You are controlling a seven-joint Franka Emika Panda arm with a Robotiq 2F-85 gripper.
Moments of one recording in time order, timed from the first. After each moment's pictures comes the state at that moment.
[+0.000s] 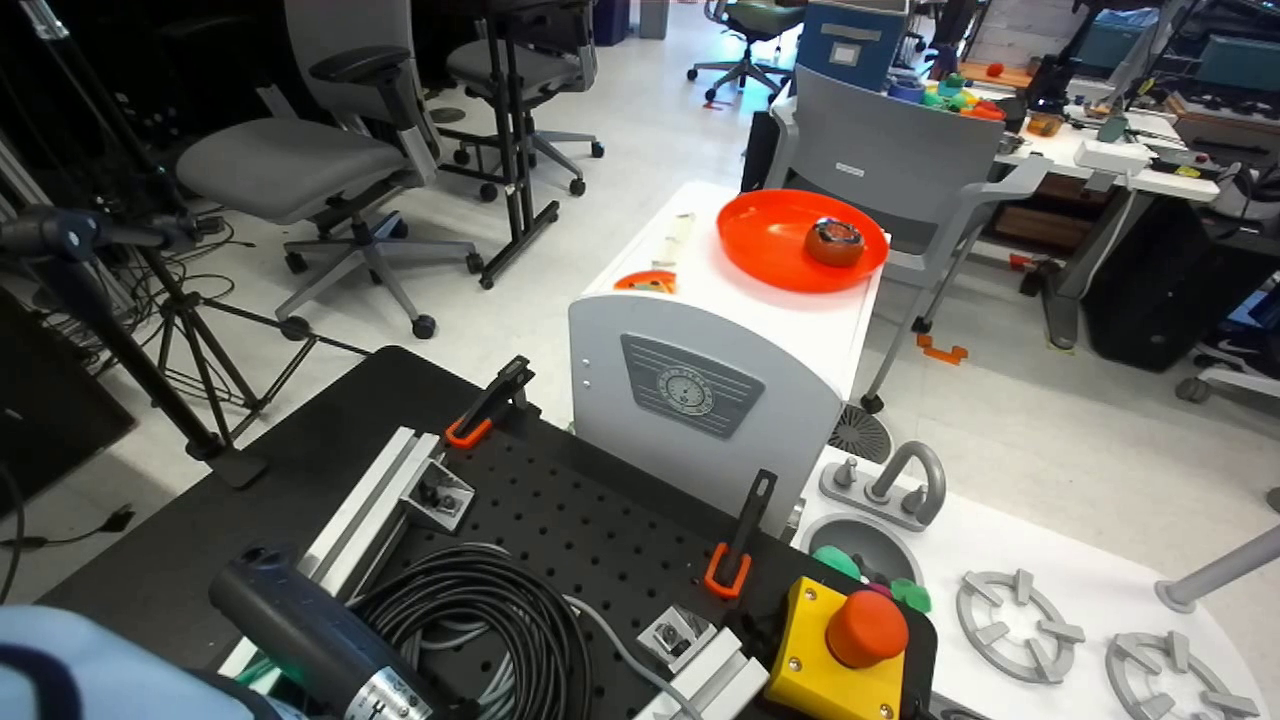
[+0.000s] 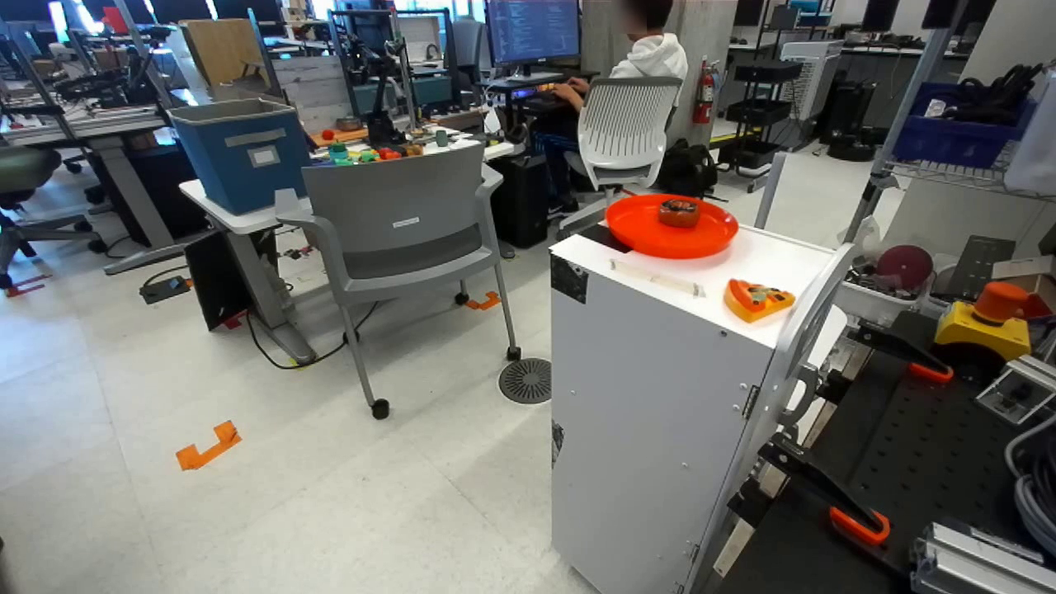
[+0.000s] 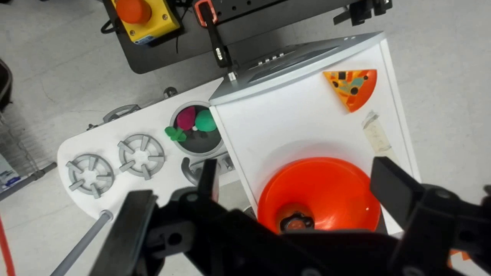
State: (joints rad) arm -0.08 -0.32 -0.07 -2.30 -0.05 1.94 0.13
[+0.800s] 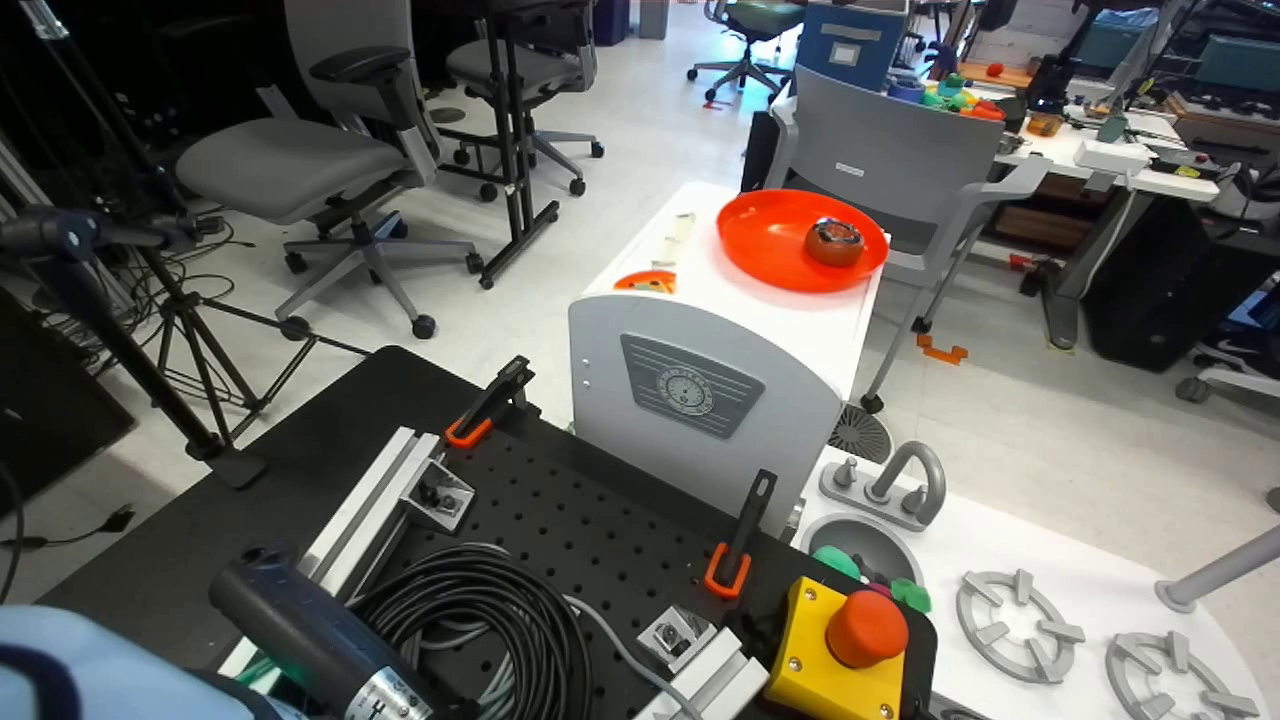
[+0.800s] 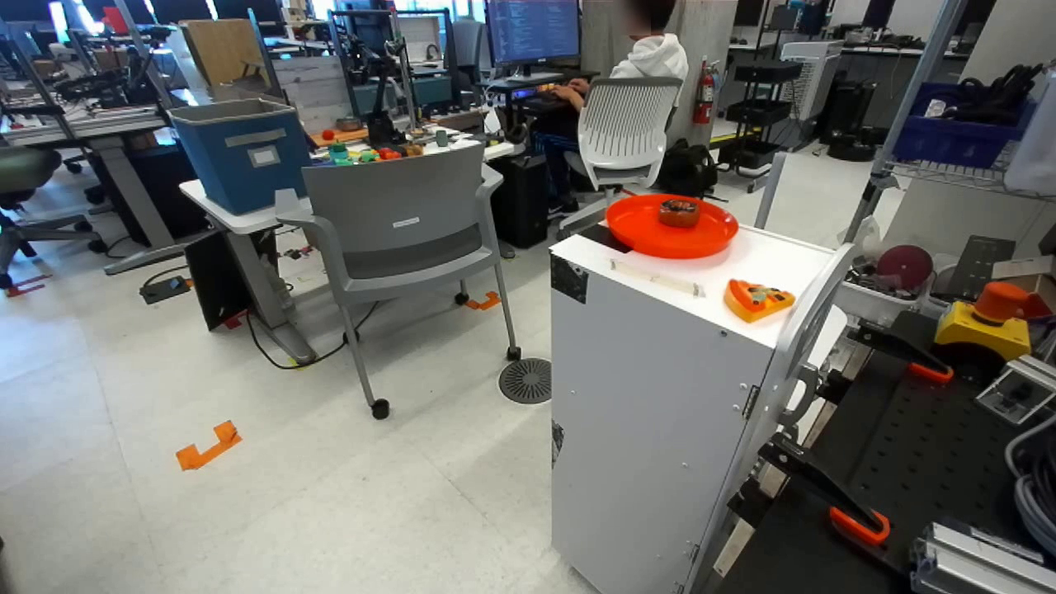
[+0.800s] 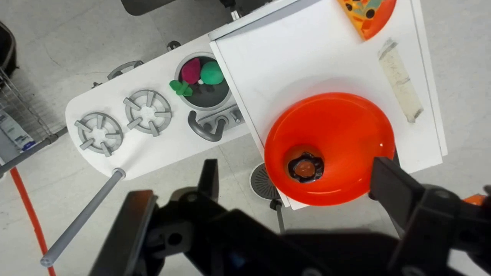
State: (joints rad) arm -0.09 -0.22 -0.06 -2.24 -0.09 2.08 0.20
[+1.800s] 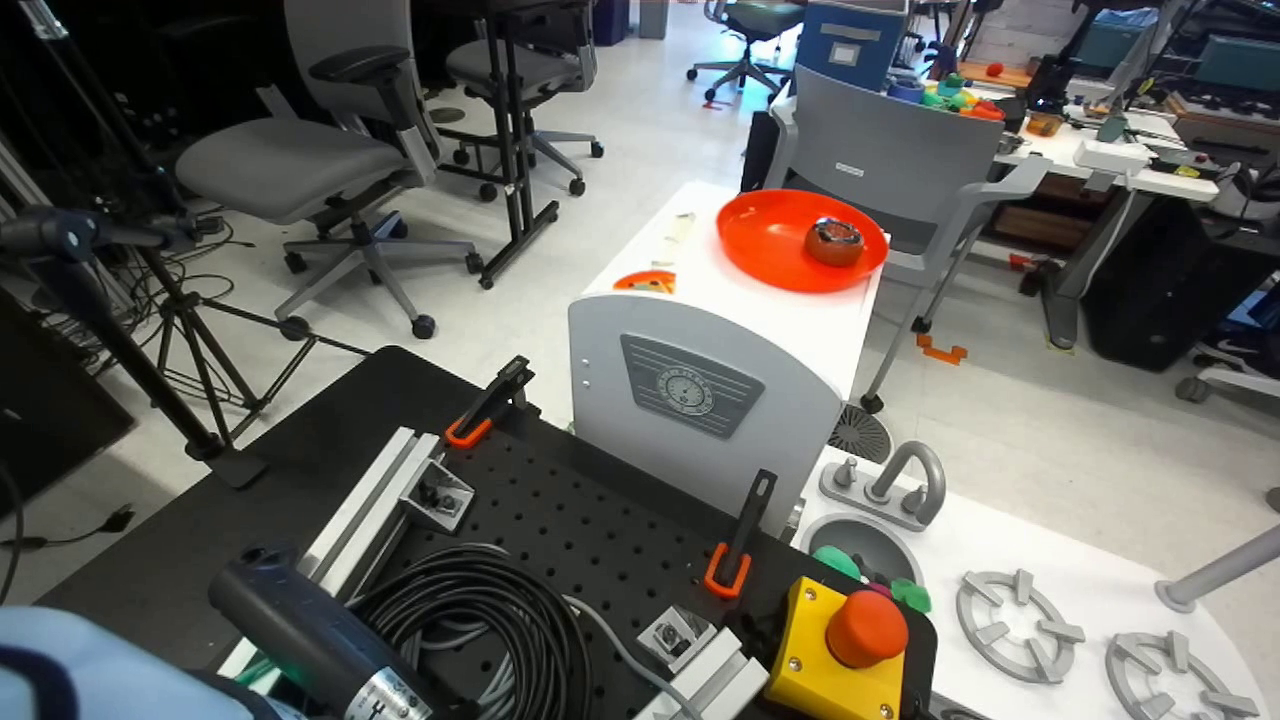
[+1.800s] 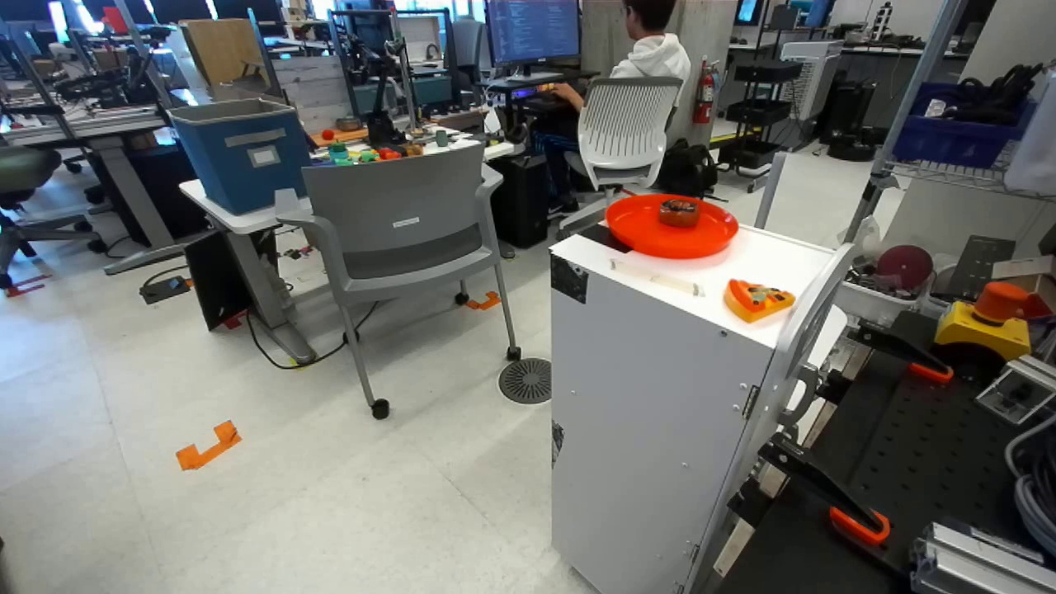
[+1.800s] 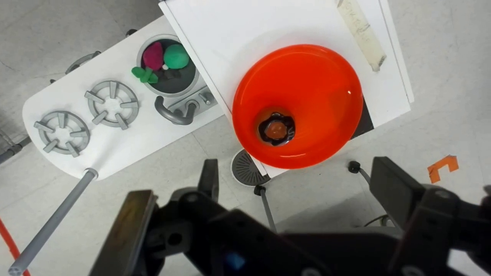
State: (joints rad) arm -0.09 -0.08 -0.07 -2.08 0.03 2.10 0.20
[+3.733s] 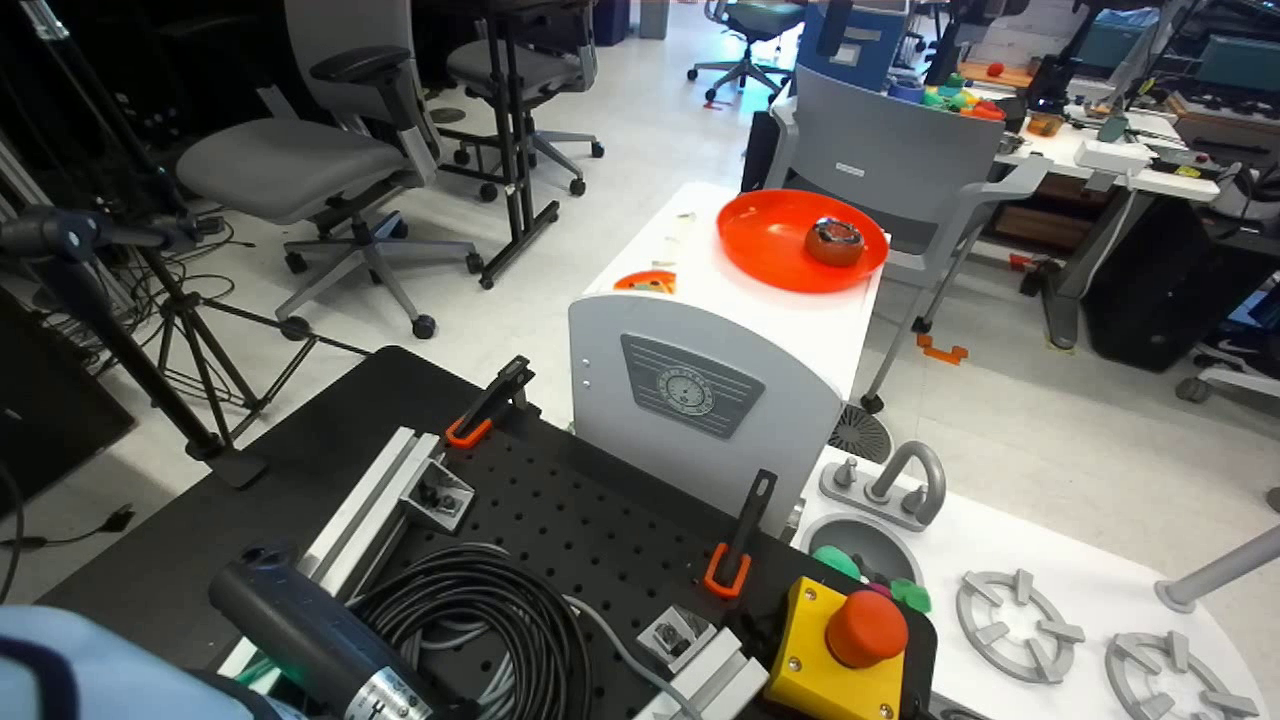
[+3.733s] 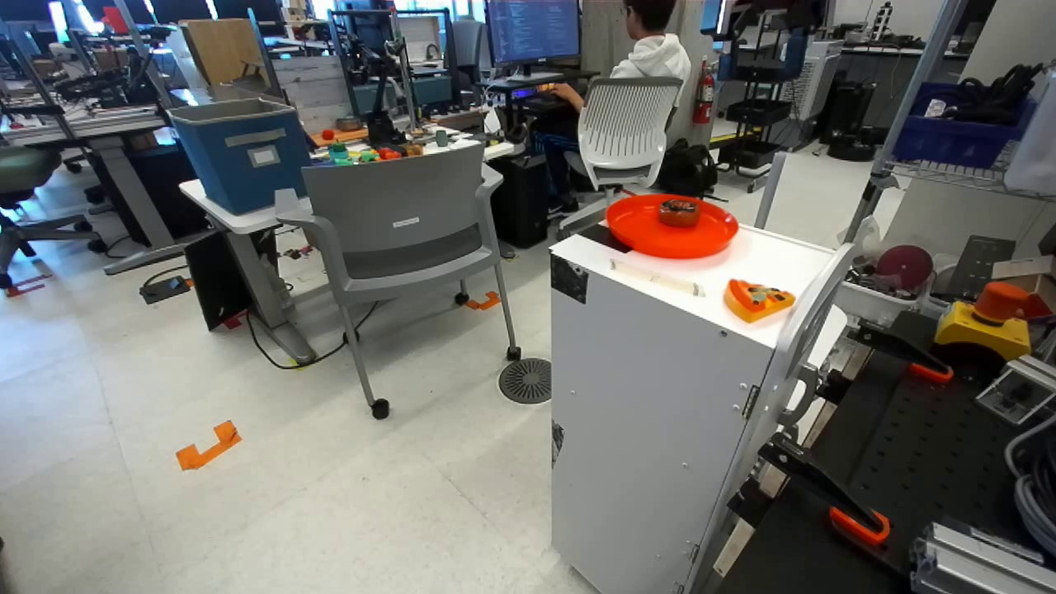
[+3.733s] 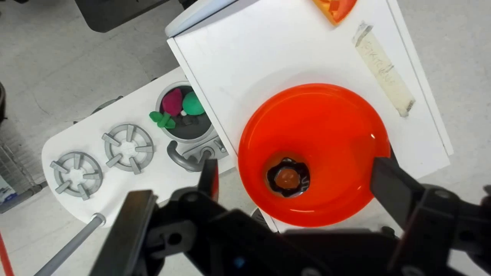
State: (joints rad) arm -0.06 0.13 -0.06 -1.92 -0.01 1.92 0.25
